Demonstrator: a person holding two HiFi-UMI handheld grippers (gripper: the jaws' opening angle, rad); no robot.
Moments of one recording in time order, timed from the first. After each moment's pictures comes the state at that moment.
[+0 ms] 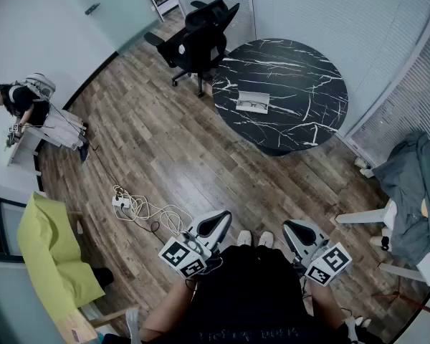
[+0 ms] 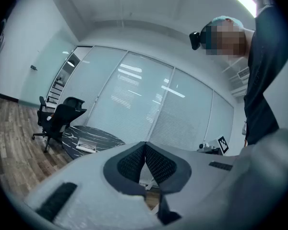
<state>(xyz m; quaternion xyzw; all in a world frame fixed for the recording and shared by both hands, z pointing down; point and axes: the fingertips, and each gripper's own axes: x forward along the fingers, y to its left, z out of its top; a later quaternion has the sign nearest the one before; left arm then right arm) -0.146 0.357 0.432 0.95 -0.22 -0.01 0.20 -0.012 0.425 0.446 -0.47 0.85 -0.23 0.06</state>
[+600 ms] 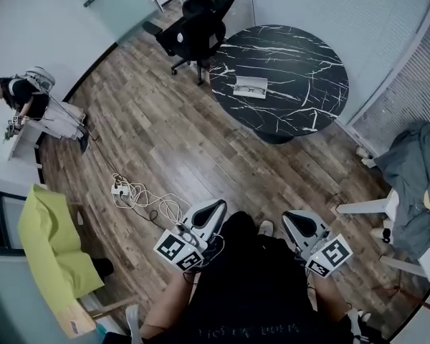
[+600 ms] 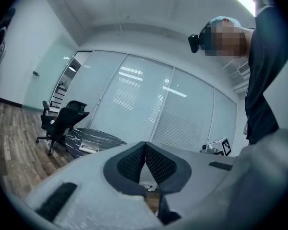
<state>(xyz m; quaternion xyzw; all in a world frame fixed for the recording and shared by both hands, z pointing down) -0.145 0.369 0.439 0.95 -0.25 -0.02 0.18 -0.006 0.441 0.458 -0.45 0.88 -0.17 0.04</state>
